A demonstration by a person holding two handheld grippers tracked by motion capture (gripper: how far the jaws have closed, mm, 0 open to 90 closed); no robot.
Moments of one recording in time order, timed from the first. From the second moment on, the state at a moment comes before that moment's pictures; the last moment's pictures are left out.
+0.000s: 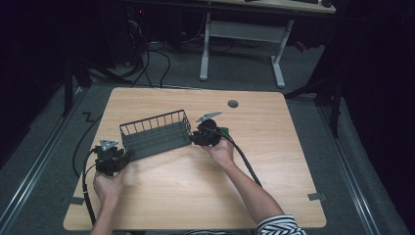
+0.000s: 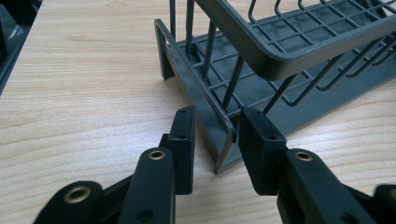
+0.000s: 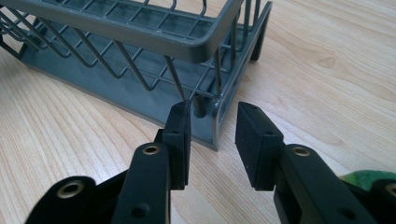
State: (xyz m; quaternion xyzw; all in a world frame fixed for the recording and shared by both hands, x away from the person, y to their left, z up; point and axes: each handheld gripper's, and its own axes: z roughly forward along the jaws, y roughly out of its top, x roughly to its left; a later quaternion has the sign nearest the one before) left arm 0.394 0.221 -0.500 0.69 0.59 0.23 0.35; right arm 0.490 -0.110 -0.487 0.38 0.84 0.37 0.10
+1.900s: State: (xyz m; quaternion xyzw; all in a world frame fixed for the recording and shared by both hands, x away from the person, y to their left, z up) left arm 0.388 0.222 -0.502 0.71 0.57 0.20 0.36; right arm 0.487 -0.104 -0.490 0.37 0.86 0.33 0.10
